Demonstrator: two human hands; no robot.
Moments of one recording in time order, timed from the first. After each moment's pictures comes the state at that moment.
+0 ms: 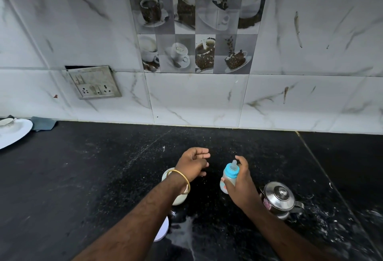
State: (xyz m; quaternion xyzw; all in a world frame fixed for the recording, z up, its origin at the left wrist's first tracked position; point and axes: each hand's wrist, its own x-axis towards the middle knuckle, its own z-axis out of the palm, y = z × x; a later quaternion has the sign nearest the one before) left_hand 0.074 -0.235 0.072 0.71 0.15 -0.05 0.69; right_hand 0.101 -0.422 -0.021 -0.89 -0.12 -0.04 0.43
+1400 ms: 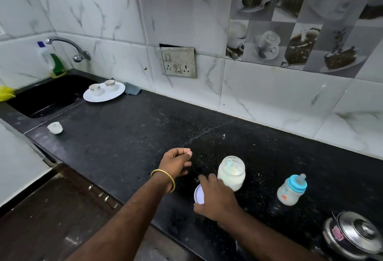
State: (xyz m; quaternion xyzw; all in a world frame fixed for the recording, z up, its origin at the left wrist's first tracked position) left_hand -0.052 -0.085 0.031 0.59 0.37 0.13 0.70; right_hand -0.002 -0.243 -0.018 -0.89 -0.45 0.07 0.08
